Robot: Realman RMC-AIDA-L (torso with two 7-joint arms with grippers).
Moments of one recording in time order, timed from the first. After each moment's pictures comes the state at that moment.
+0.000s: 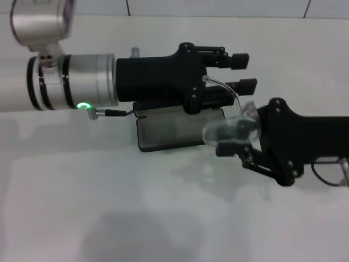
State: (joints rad) left arm -0.64 -2.09 1.12 0.64 1.48 1.60 -1.28; right arm 0.61 2.02 -1.21 -0.43 -1.38 -1.87 0.89
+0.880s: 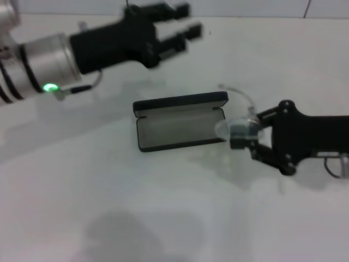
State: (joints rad) left arm -0.58 -2.09 0.94 0.63 1.45 1.50 -1.17; right arm 0.47 2.01 -1.22 -0.71 -1.49 -1.64 1.03
